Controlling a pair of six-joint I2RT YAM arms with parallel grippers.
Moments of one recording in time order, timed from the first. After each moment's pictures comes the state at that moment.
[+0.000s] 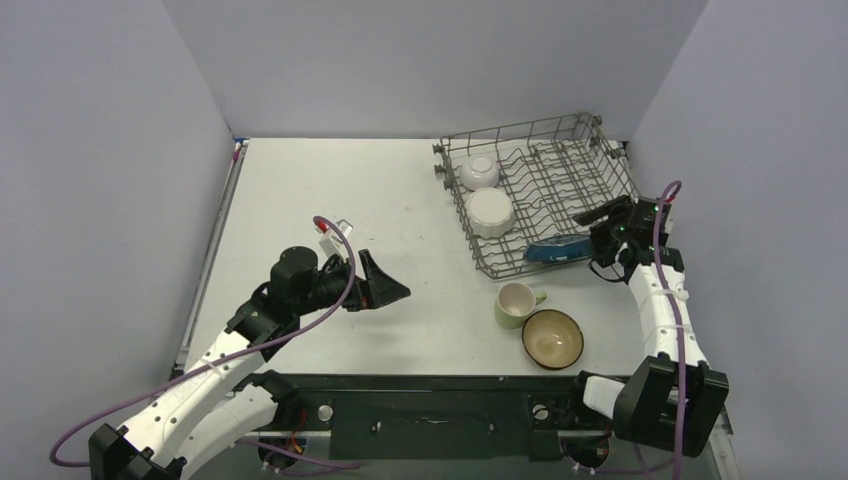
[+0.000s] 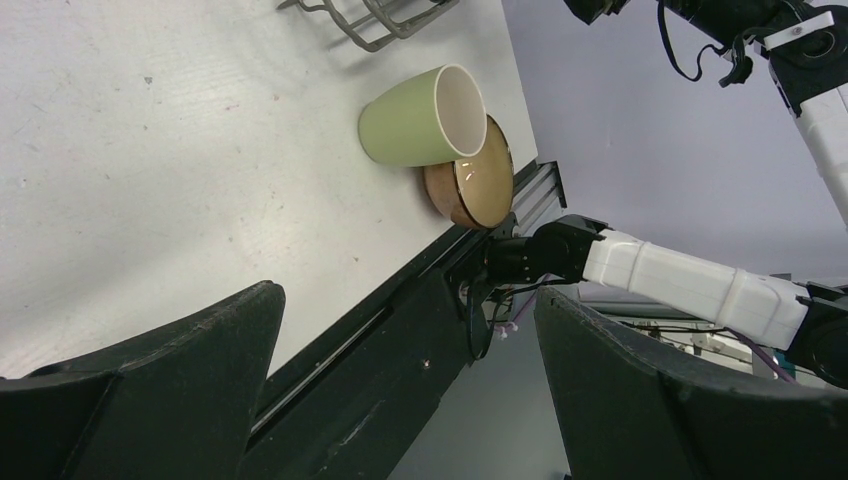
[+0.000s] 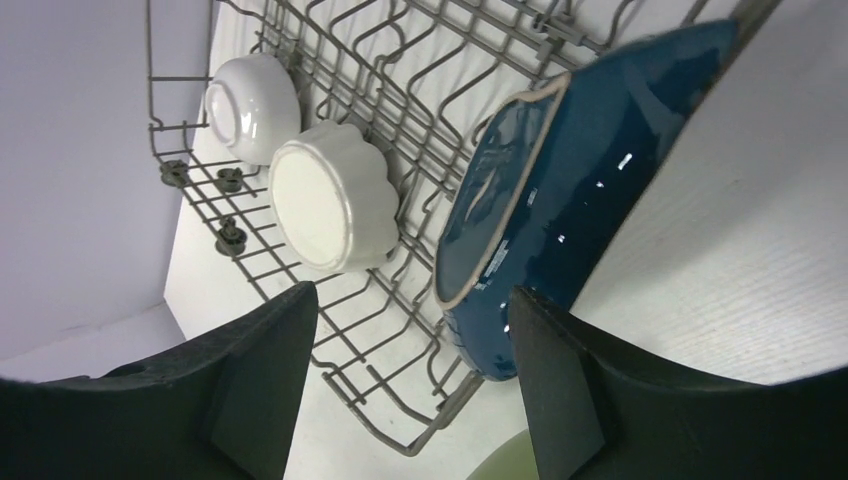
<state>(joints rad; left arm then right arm) -0.60 0.78 0.63 -0.23 0.40 -0.86 -0.25 1.17 0.90 -0.43 -0.21 0.91</state>
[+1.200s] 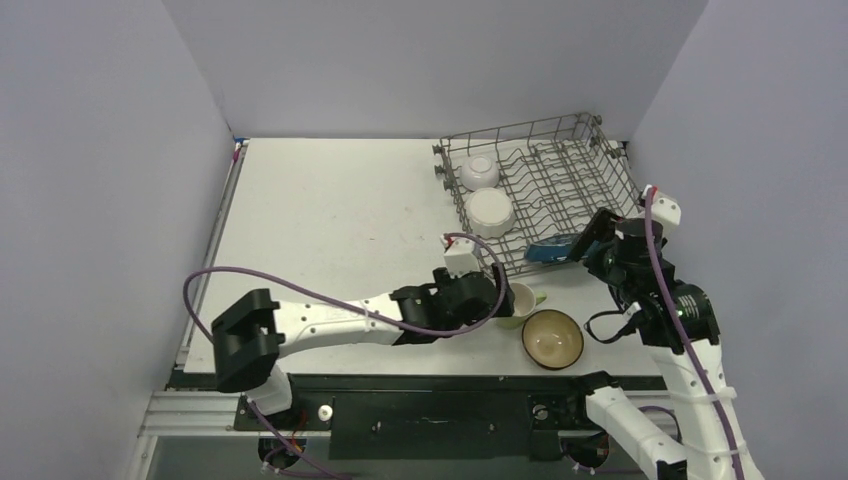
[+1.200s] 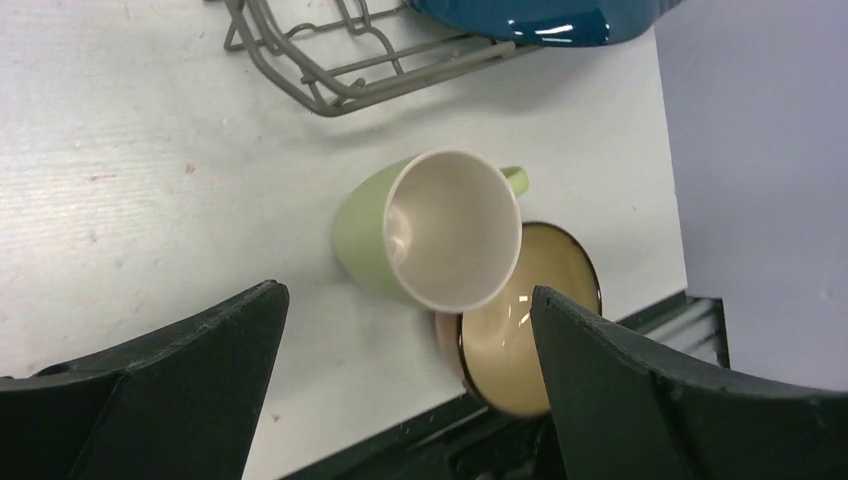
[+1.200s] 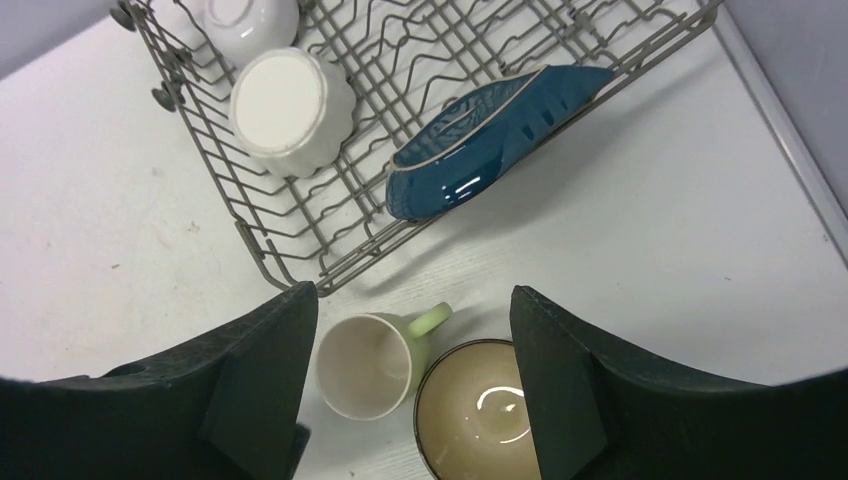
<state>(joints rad) -1.28 1.59 1.15 -0.18 -0.53 -1.05 0.24 0.80 1.16 -0.97 0.33 0.55</state>
